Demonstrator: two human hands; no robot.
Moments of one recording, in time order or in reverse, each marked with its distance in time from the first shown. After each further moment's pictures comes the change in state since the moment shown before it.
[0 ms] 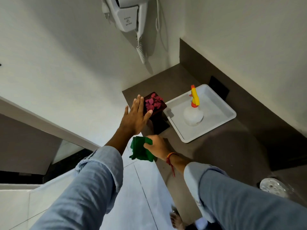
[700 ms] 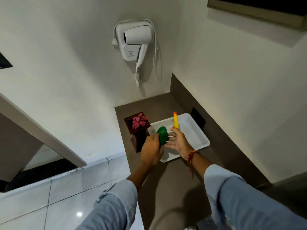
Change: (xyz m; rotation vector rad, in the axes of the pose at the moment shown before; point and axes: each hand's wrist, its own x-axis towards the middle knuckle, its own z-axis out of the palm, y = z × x) left_hand -0.050 0.159 0.040 -0.407 0.340 -0.018; right_hand -0.015 0.008 -0.185 0.779 0.118 0.310
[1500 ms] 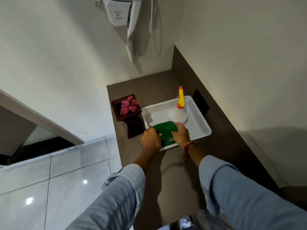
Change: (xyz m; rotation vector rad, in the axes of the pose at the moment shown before) left_hand 0.039 -0.006 0.085 0.061 -0.168 -0.573; right_hand 0.075 0.043 -0.049 -0.725 0.213 -0.099
